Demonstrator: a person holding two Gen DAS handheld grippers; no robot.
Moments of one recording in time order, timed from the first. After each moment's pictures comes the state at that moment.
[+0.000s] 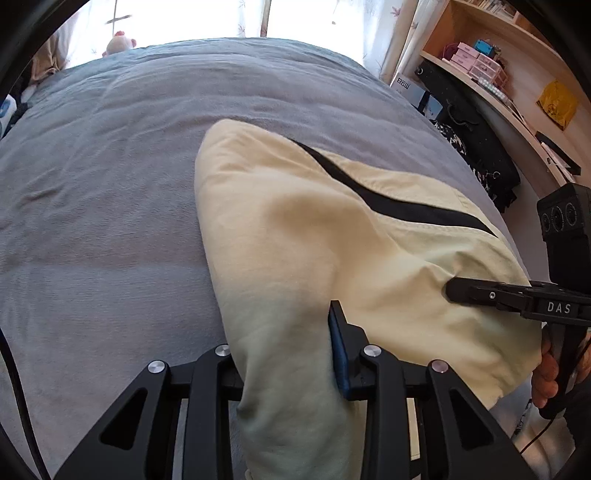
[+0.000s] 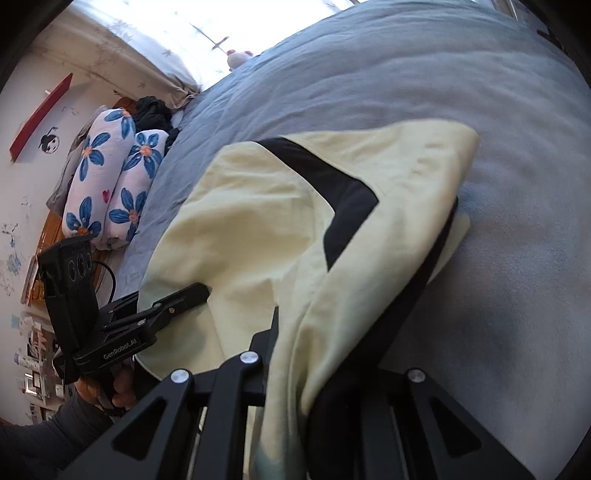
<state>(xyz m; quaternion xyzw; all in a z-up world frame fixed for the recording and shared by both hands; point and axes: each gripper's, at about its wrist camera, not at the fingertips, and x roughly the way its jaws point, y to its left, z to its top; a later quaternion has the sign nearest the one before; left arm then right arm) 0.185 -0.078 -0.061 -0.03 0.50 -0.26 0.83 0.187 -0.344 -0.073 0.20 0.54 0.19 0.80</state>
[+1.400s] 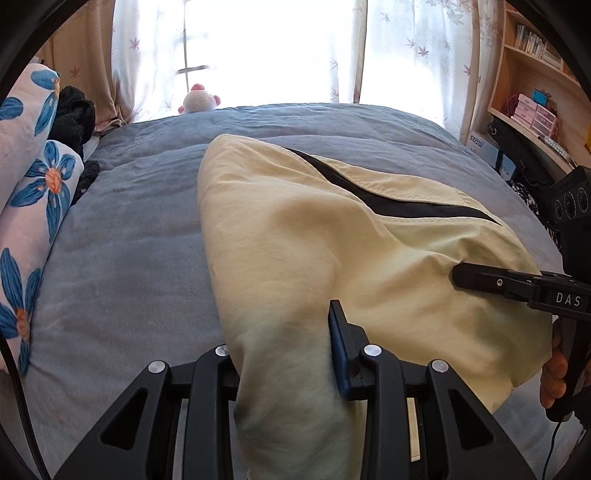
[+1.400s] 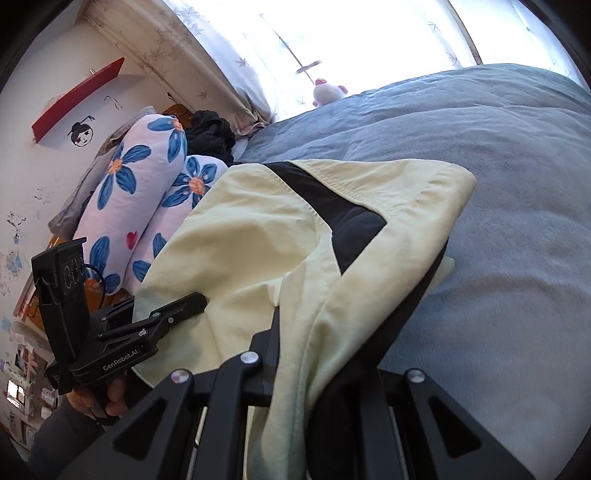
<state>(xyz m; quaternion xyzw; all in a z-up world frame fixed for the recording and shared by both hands) 0.427 0.184 -0.013 0.01 0.41 -0.16 0.90 0.436 -0.062 -0.037 0.17 0.43 0.26 0.85</state>
